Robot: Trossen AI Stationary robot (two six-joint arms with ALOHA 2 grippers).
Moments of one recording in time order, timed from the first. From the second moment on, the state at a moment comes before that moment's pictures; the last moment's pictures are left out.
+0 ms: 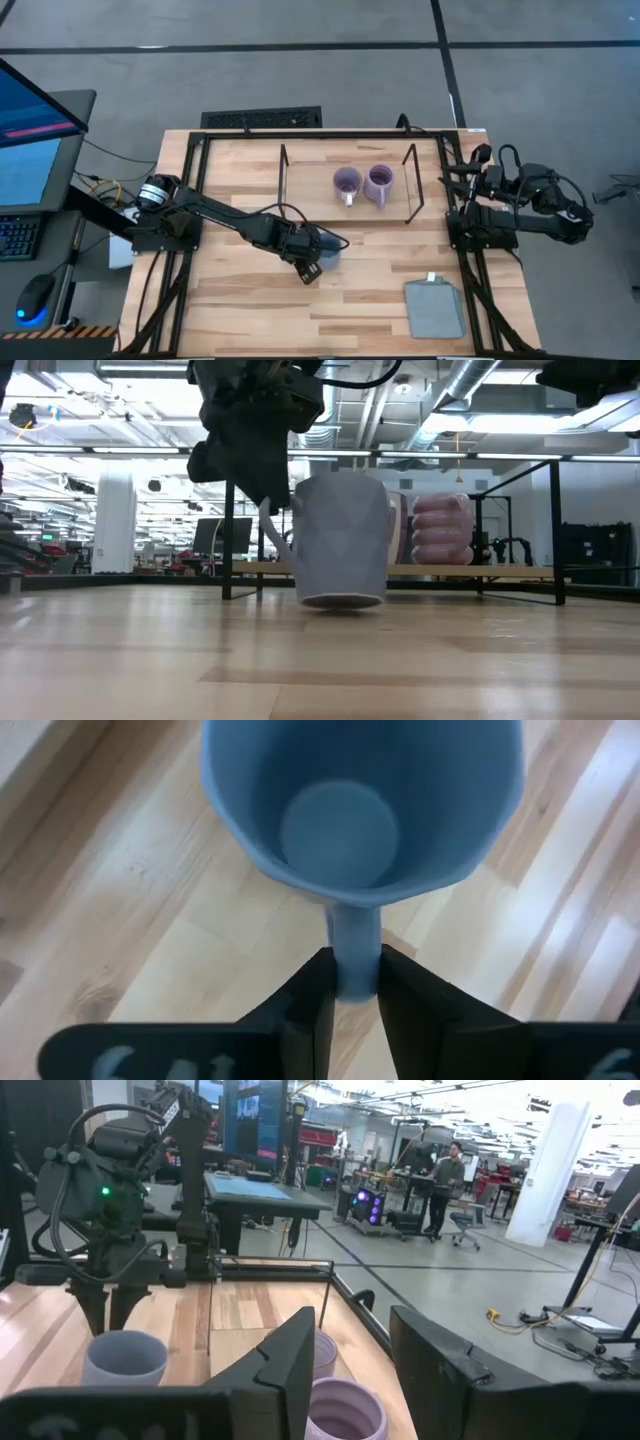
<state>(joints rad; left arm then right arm) -0.26 1.80 1.34 -0.66 -0.06 -0.87 -0.12 0.02 0.58 -0.56 0.16 -0.21</state>
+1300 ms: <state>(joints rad) -0.27 1.80 1.34 -0.66 -0.21 -0.94 -0.12 0.02 0.58 -0.56 0.16 -0.21</state>
